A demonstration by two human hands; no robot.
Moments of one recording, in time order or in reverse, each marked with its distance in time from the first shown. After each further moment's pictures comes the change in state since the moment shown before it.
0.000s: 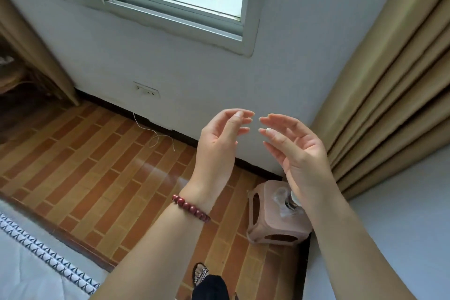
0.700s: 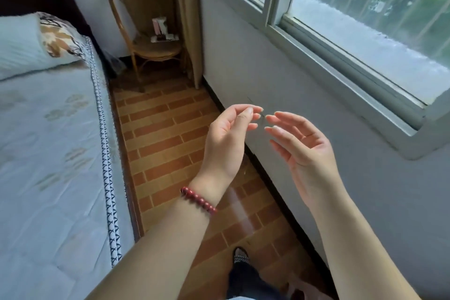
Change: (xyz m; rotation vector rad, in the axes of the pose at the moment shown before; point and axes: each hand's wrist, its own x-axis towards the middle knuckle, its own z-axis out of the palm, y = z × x) left_hand 0.154 0.019 -0.167 0.013 0.664 0.091; right_hand 0.215 0.032 0.208 -0.002 -0.649 0.068
